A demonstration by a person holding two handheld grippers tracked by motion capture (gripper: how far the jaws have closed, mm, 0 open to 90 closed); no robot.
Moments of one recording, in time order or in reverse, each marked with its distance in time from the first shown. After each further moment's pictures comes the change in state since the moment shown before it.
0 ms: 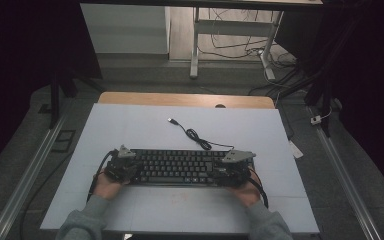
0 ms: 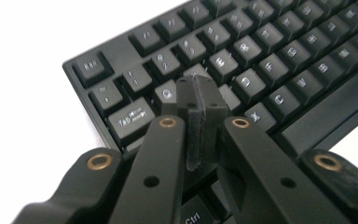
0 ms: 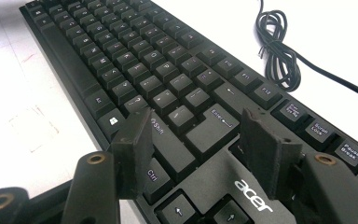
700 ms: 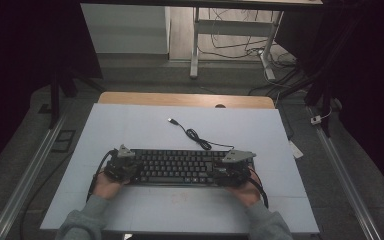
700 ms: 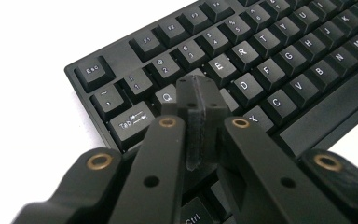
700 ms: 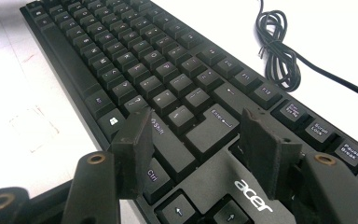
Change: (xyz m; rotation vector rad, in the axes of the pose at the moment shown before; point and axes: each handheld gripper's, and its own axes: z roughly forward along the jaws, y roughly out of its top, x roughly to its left) left arm 0.000 0.000 0.003 0.022 0.000 0.006; right arm 0.000 0.000 0.000 0.002 0.001 0.001
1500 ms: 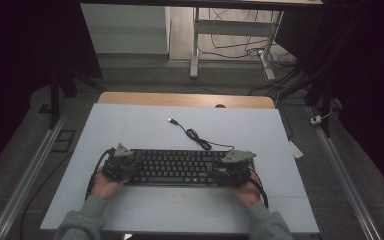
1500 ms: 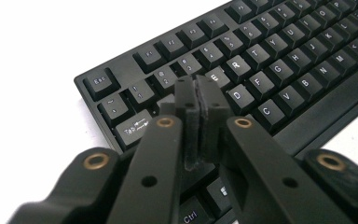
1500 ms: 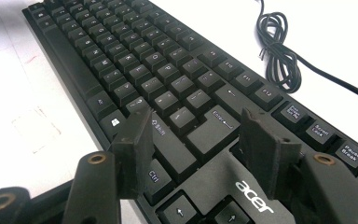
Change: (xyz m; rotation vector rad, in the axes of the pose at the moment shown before) left arm 0.001 0.002 -0.009 -0.036 -0.004 -0.007; right arm 0.000 0.000 -0.001 -0.003 0.001 -0.002
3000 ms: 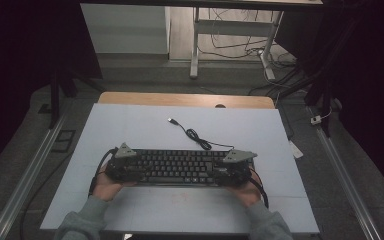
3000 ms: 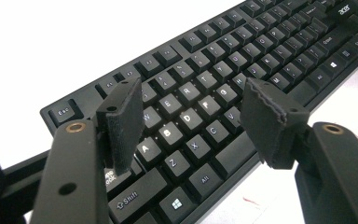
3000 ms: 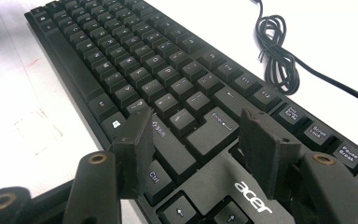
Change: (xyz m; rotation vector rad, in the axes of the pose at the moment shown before) left arm -0.017 0.011 -0.015 -0.063 -0.073 0.033; right arm 0.000 0.000 -0.001 -0.011 0.004 0.002
